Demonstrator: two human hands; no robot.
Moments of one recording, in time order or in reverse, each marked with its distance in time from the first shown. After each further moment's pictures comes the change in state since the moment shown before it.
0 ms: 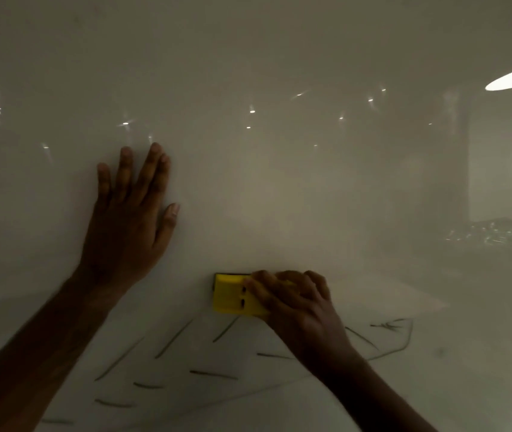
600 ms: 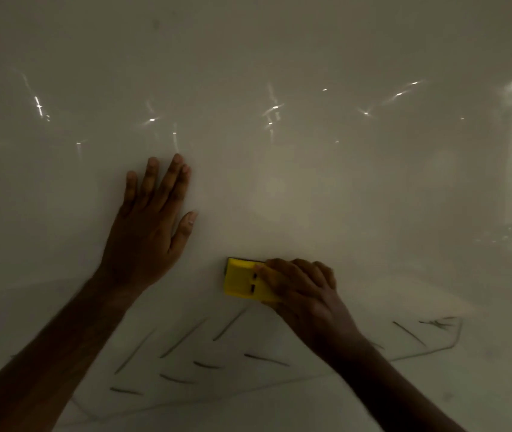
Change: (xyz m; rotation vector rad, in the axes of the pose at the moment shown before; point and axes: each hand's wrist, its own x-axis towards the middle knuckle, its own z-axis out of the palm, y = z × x) left_hand -0.039 -0.060 -0.018 0.008 -0.044 0.039; right_hand 0.035 -0.054 0.029 0.108 0.013 -0.018
